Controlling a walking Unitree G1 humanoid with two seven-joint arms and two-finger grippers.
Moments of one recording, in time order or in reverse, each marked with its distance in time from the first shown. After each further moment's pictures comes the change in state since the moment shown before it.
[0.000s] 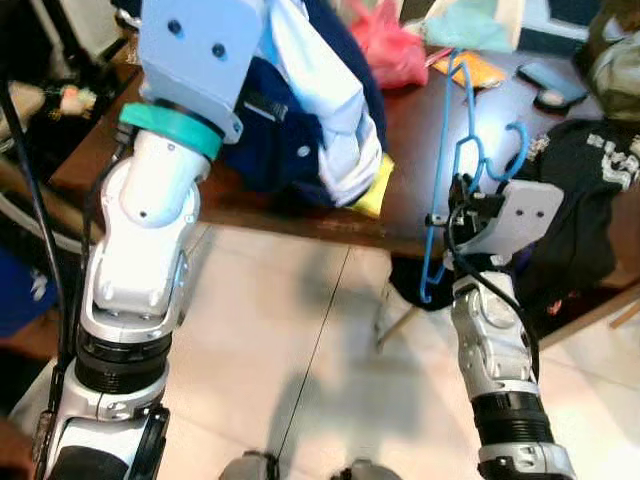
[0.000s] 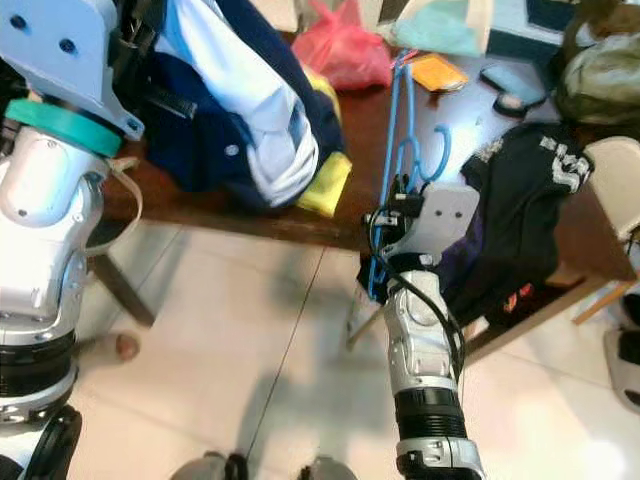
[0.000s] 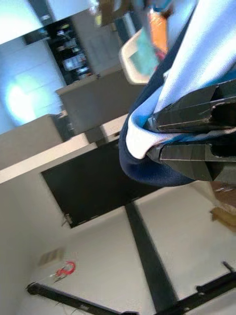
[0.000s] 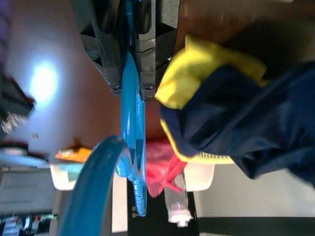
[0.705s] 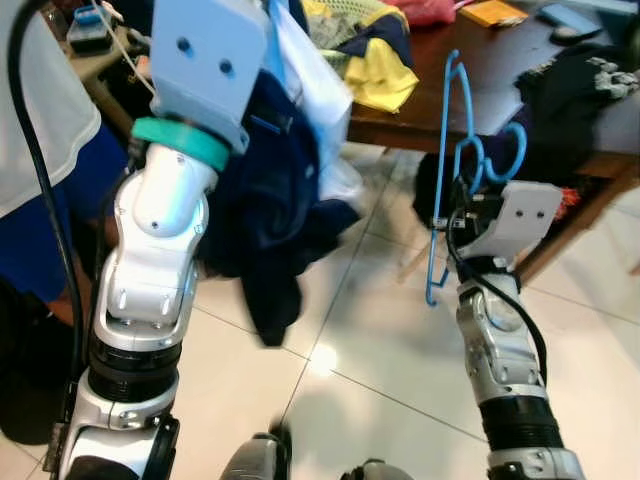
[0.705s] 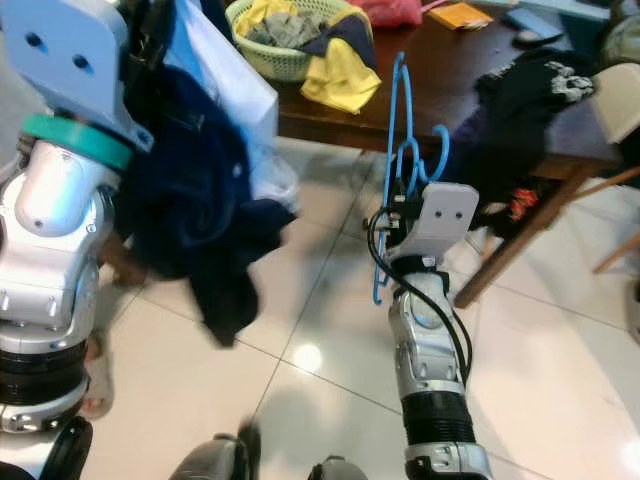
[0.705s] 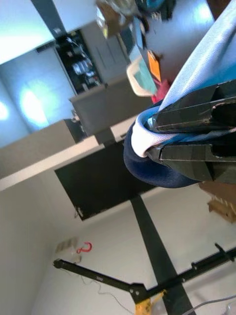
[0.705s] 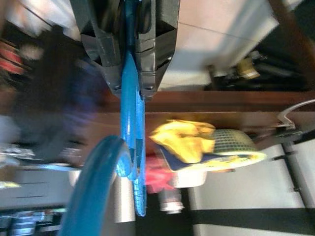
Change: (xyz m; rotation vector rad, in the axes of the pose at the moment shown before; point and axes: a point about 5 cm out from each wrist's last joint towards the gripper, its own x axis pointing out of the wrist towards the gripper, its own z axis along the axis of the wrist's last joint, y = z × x) left arm -0.001 -0.008 0.002 -0.010 -0.016 -0.021; right arm -0.004 -0.011 0.001 -0.023 0.005 -0.031
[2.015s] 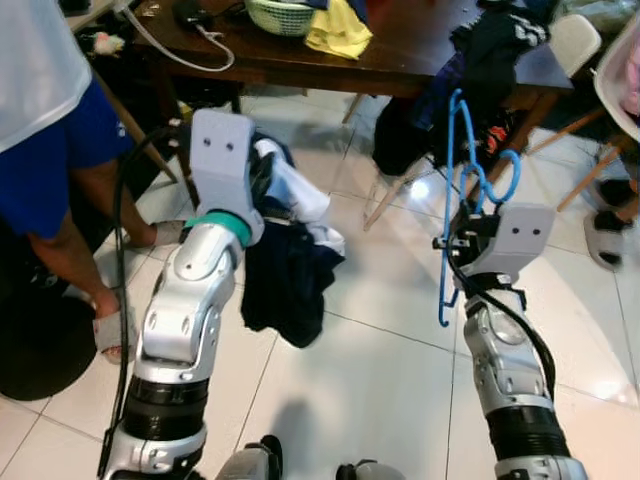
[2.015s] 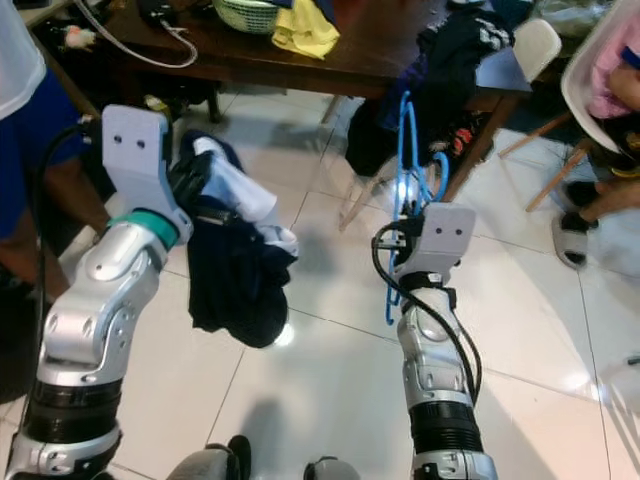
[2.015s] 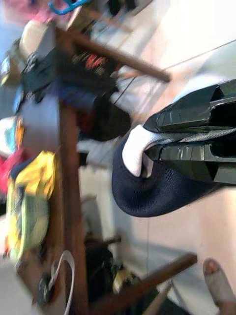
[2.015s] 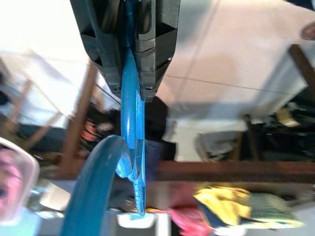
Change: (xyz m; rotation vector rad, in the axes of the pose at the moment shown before) left arm -0.069 -0.051 -0.102 -0.400 0.672 -0.023; right arm -0.015 -0.014 -0.028 -0.075 0.131 -0.008
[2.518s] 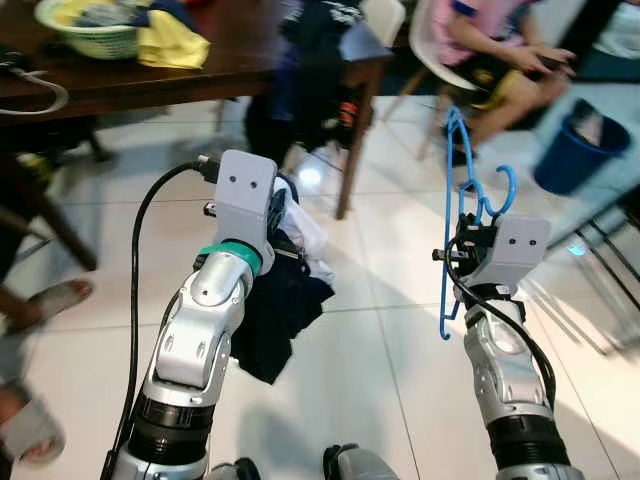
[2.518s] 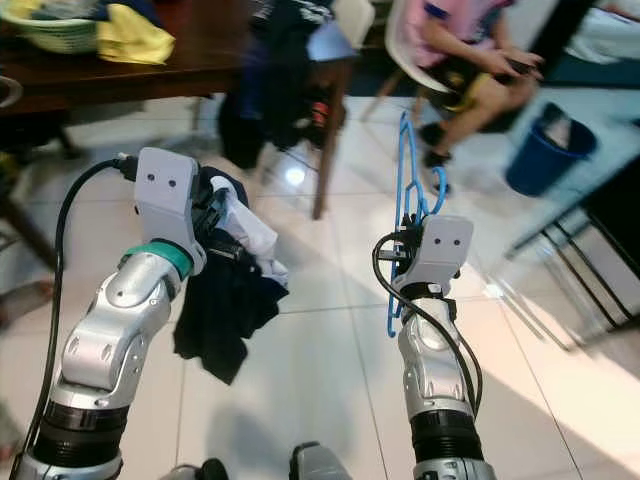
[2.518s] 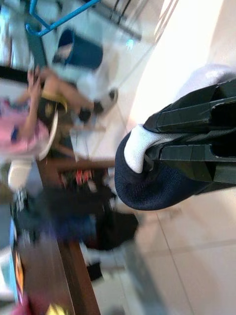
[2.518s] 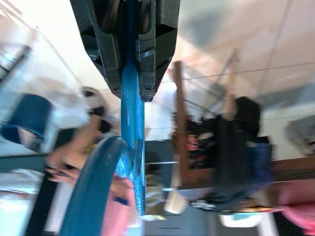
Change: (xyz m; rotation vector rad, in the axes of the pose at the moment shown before) left arm -0.005 -0.010 -0.014 0.026 0.036 -0.024; right arm -0.004 -0.001 -0.005 -0.007 0.025 0.006
